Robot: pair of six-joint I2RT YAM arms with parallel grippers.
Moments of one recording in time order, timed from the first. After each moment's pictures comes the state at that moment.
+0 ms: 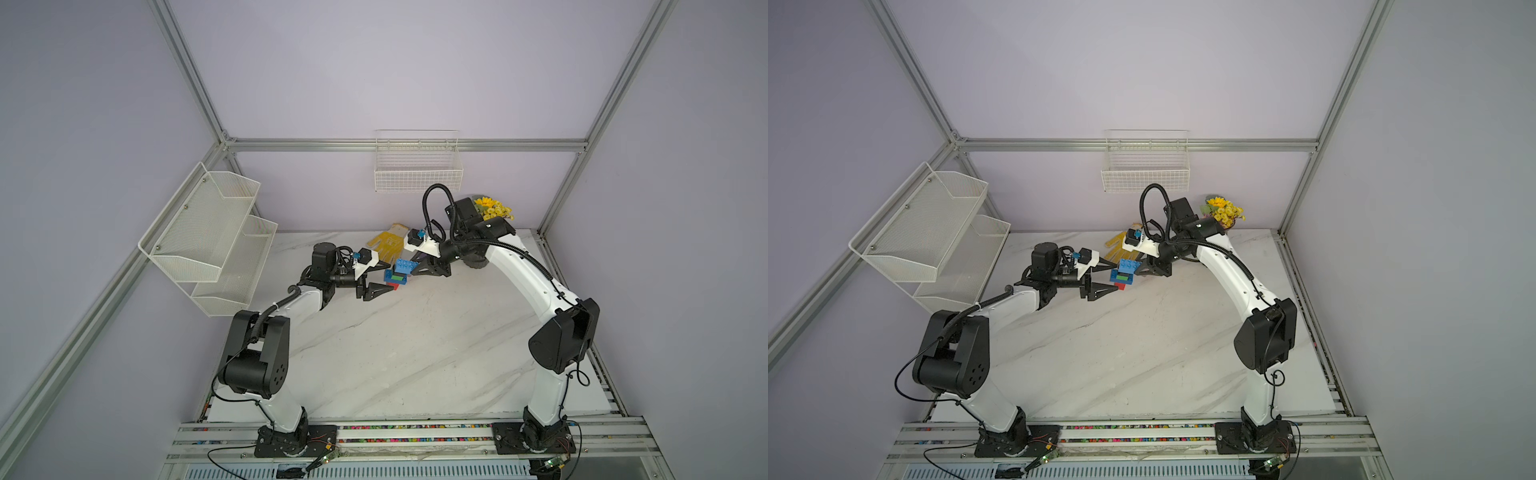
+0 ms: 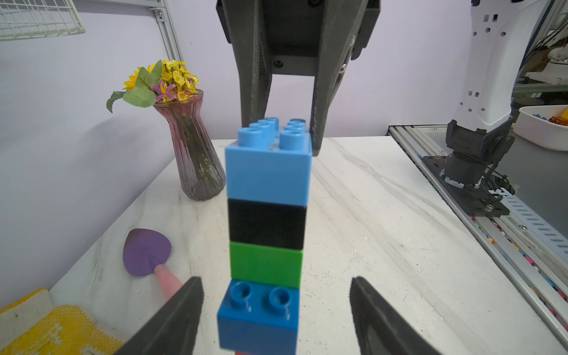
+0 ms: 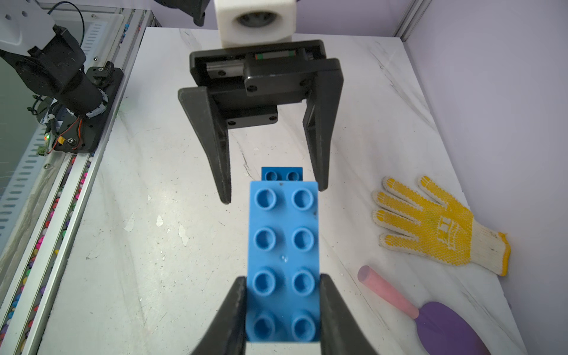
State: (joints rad) left arm -0.19 1.69 1.05 0.27 1.20 0.44; right arm 0.44 1.92 2.00 -1.06 -0.71 -0.93
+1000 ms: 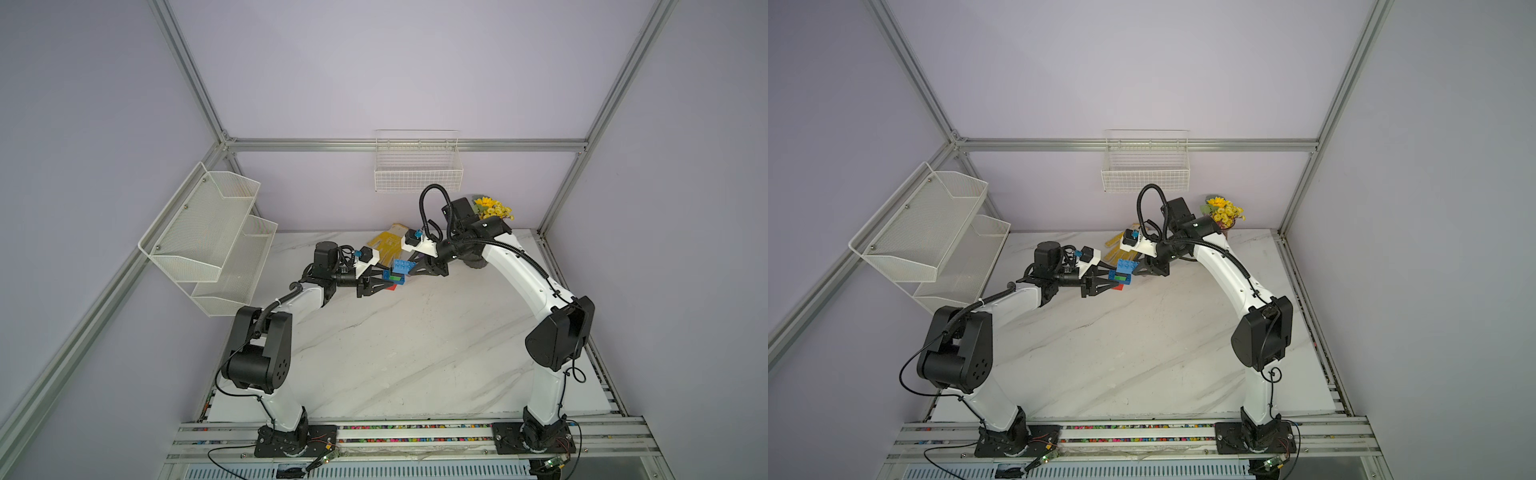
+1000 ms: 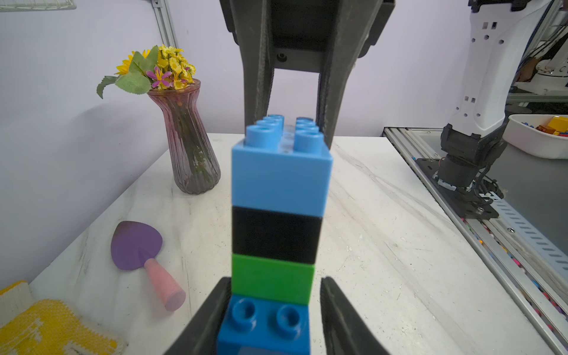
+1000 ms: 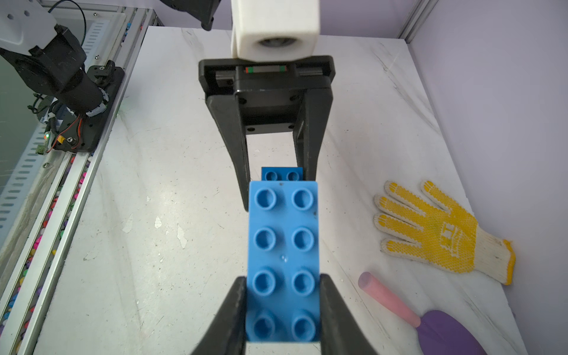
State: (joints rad) left arm -0.19 1.72 1.08 0.21 1.21 0.45; right arm 0.45 1.94 2.02 -1.07 -0.72 -0.94
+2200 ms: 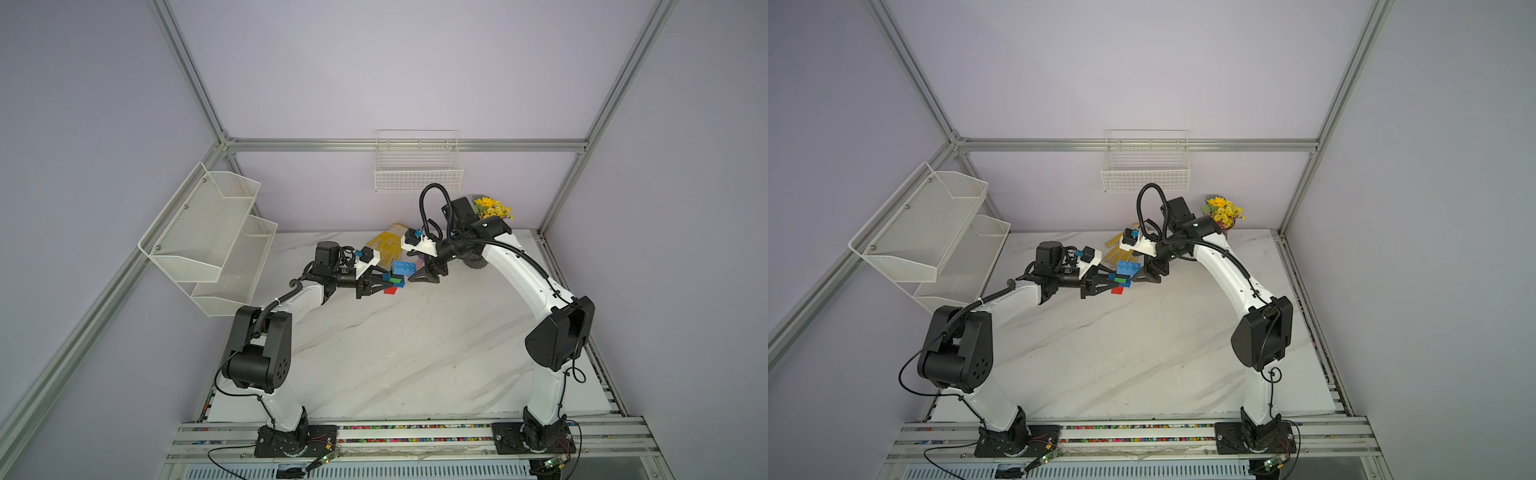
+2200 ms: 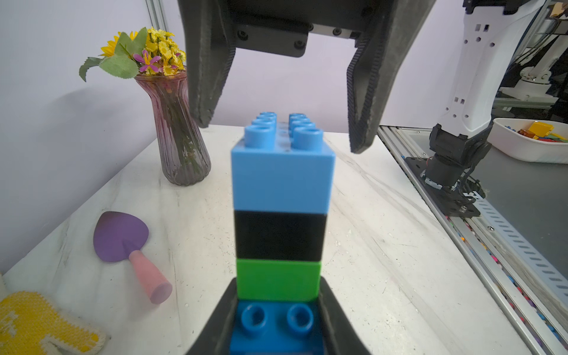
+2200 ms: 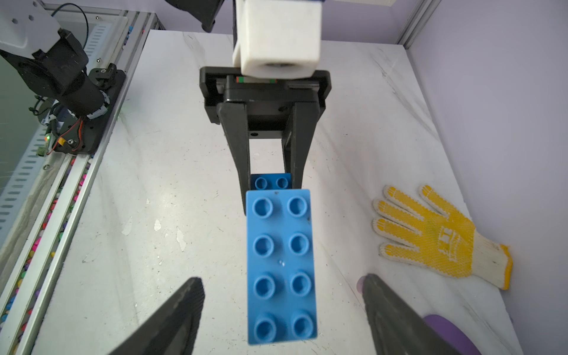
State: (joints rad) left arm -0.19 1.72 1.11 0.08 1.22 0.50; right arm 0.45 1.94 2.02 -1.05 -0.72 -0.92
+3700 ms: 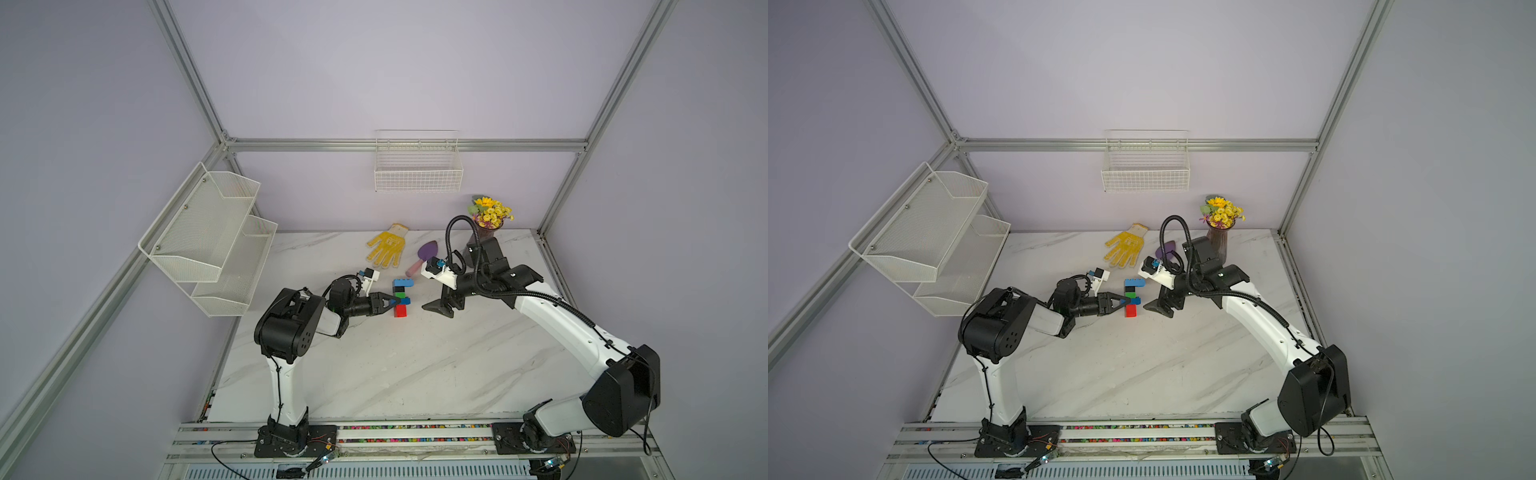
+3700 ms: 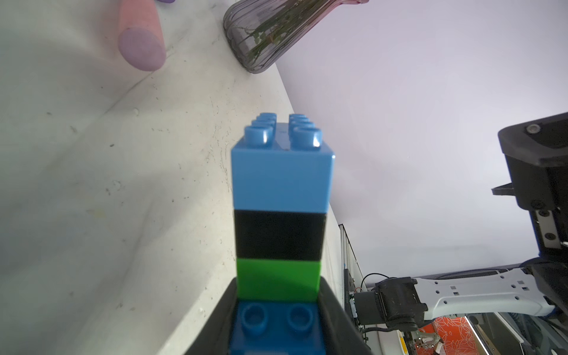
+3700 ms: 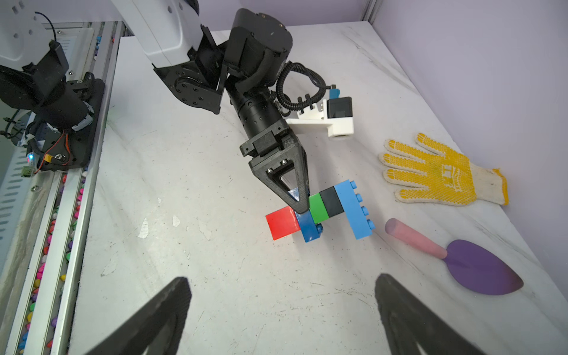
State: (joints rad) left arm -0.28 2.00 0.78 0.91 0.96 -0.82; right arm 0.45 1.45 1.28 -0.61 -0.63 -0.66
